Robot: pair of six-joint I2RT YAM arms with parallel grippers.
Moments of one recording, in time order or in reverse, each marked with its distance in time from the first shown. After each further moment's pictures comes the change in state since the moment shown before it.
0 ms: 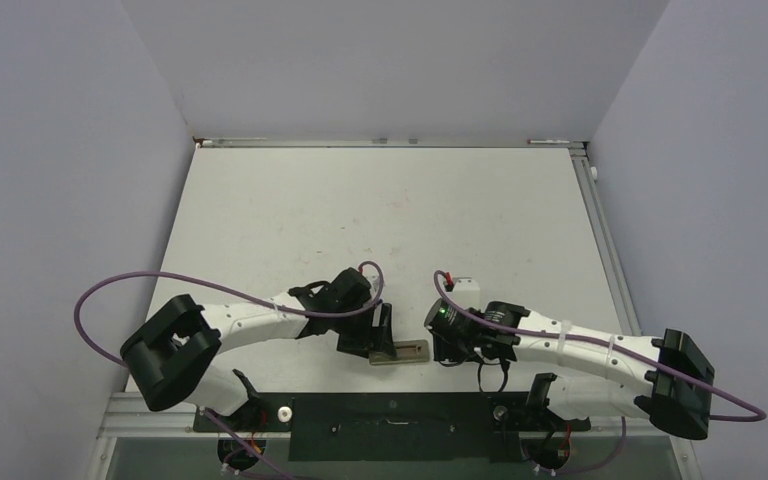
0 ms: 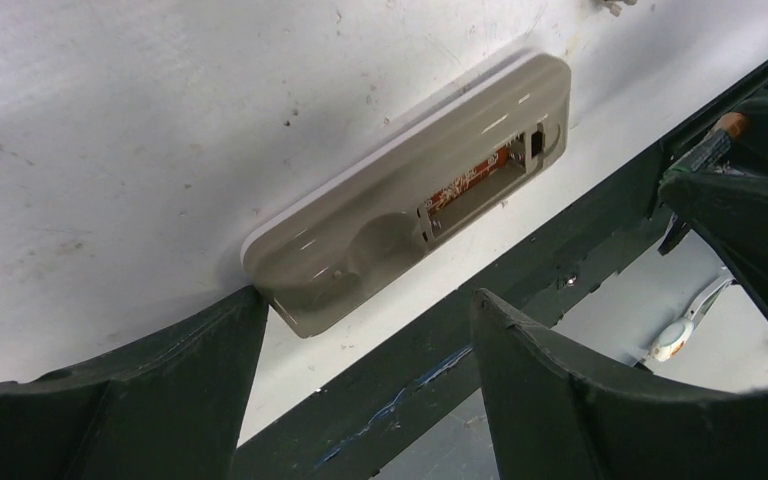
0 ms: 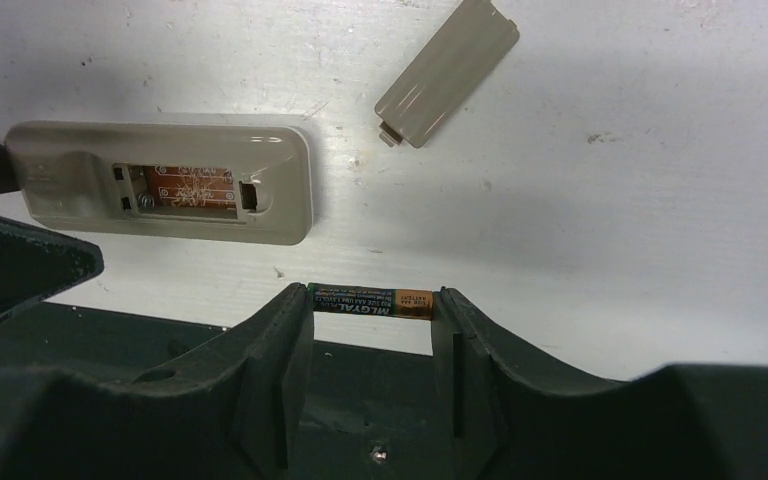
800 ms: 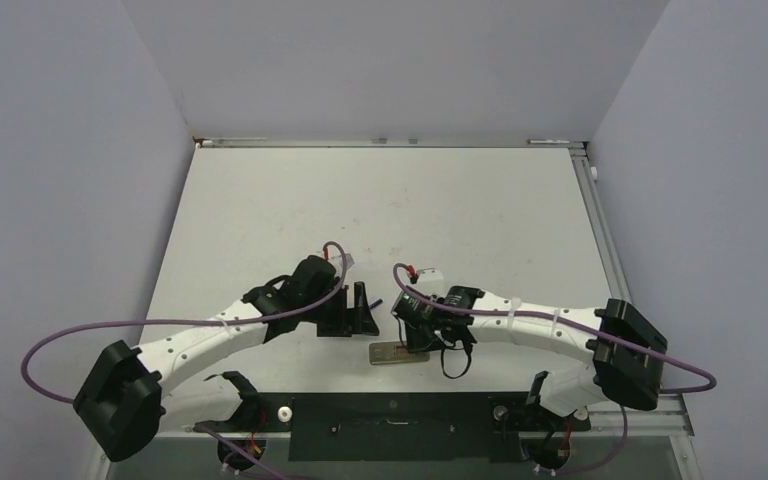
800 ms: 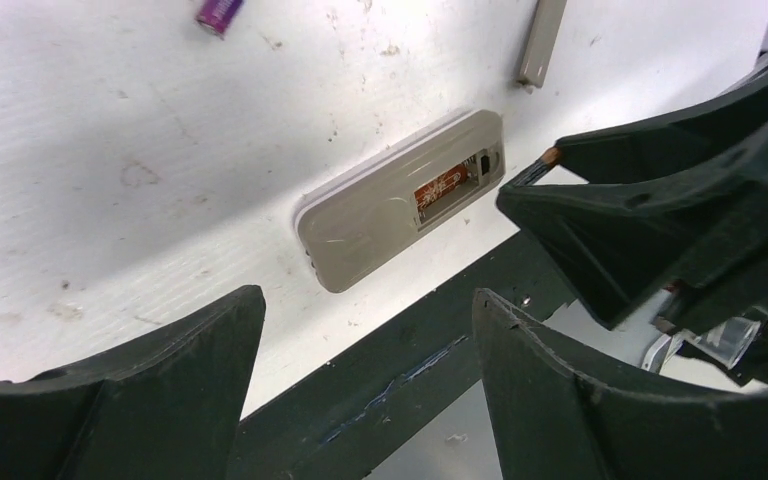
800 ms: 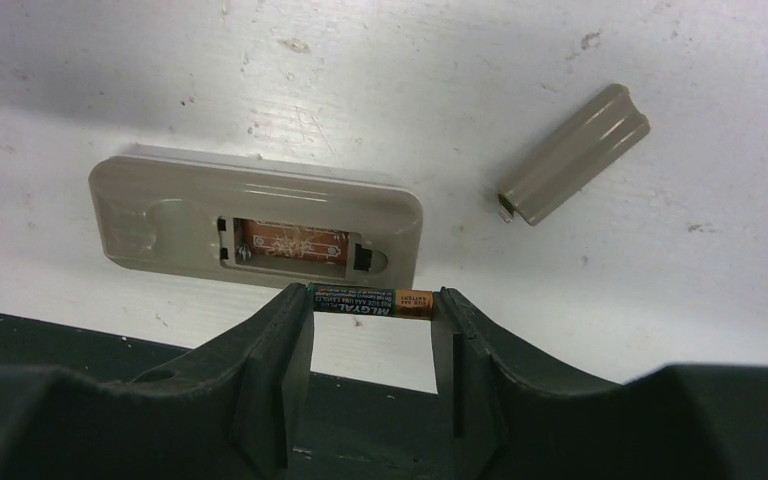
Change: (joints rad) left arm 0.110 -0.272 -0.037 -0.097 -0.050 0.006; right arm 0.000 0.269 0.165 0.071 -0.034 -0.104
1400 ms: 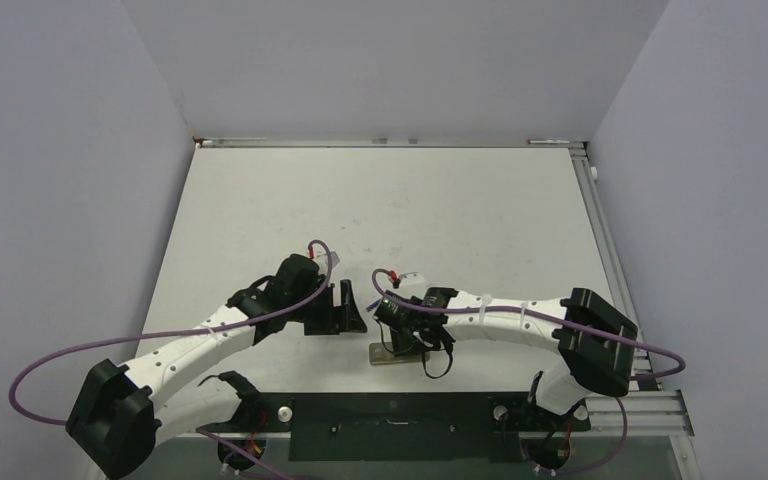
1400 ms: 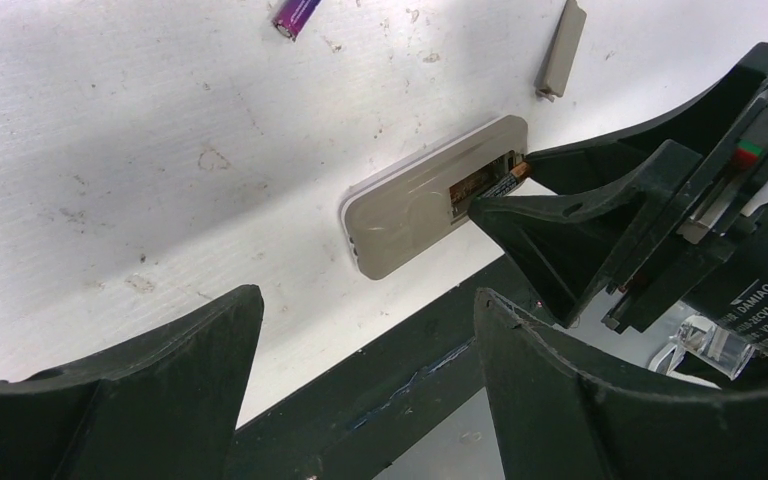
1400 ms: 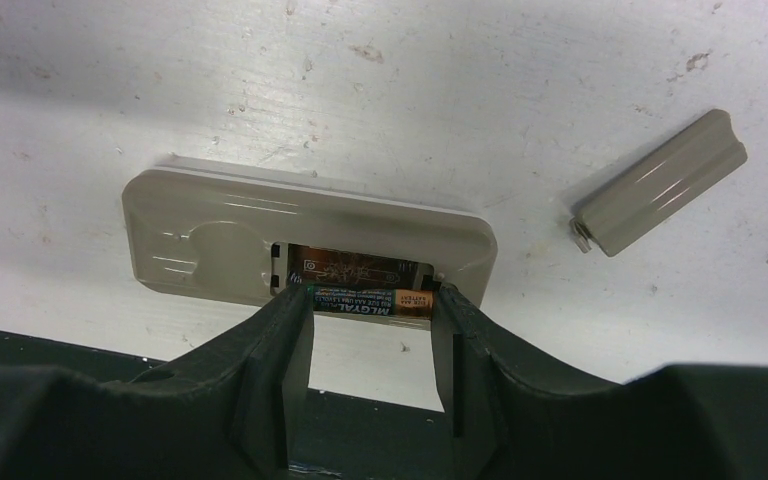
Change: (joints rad) left arm 0.119 -0.113 -0.035 -0.065 0.029 0.060; right arm 0.042 0.161 0.082 0.035 -0.009 0.002
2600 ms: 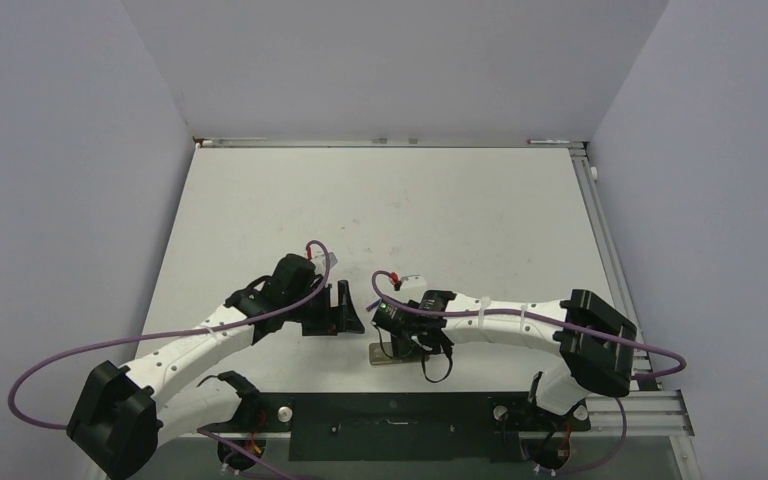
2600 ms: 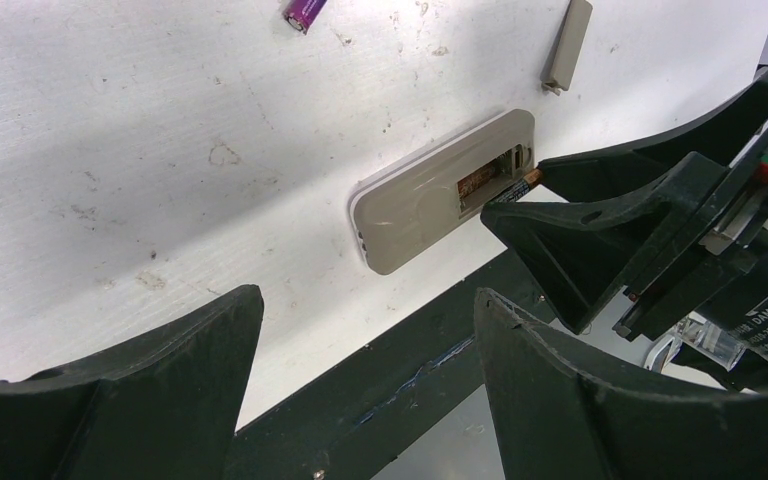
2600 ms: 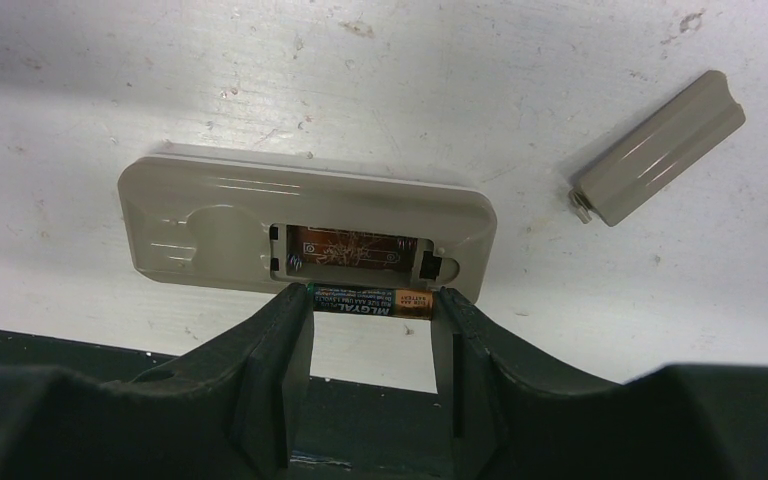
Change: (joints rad) left arm 0.039 0.000 -0.018 -0.003 0.042 0.029; right arm 0.038 0.001 0.015 -0.046 0.025 0.071
